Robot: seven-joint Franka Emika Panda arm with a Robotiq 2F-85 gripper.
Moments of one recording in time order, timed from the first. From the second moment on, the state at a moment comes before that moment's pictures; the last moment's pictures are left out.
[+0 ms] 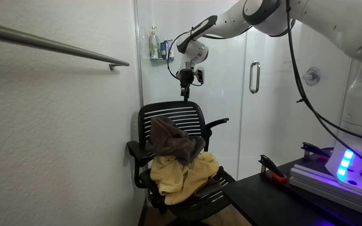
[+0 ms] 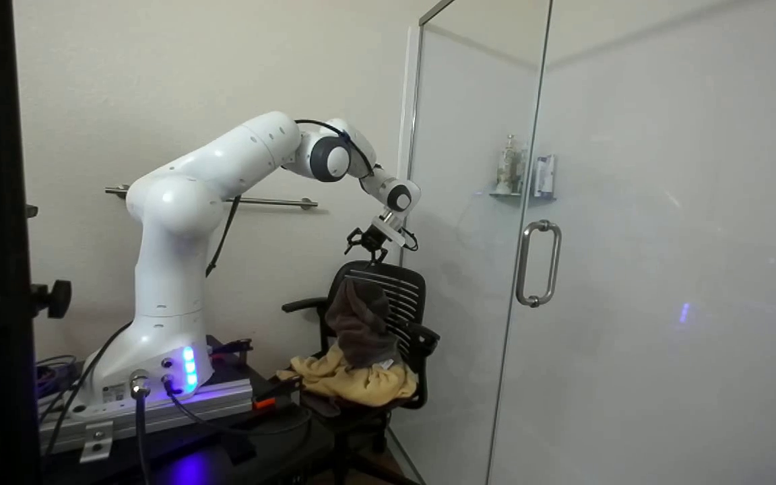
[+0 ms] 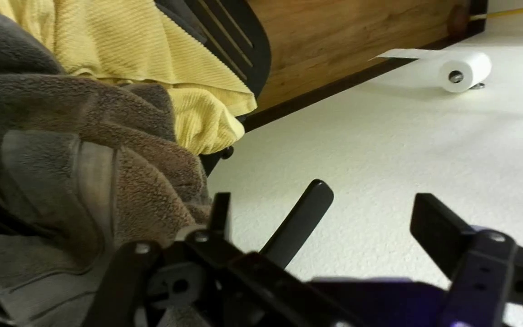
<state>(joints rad) 0.01 0.91 0.24 -1.07 0.24 1.57 -0.82</state>
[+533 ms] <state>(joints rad) 0.09 1.02 0.25 -0.83 0.24 1.38 -0.67</state>
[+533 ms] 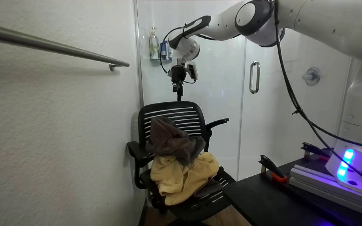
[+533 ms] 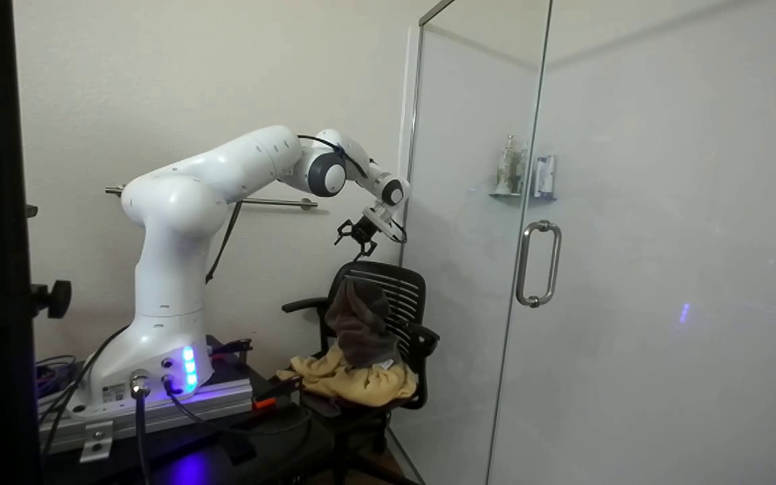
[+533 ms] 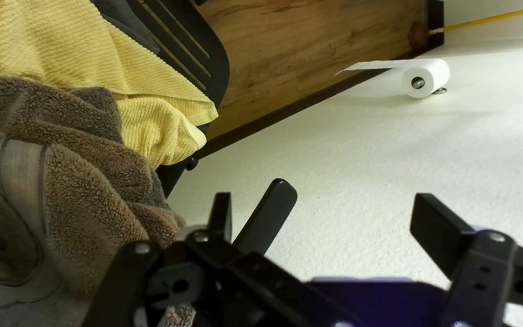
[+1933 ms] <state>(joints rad) 0.41 1.19 0.06 -0.69 0.00 1.66 -0.03</state>
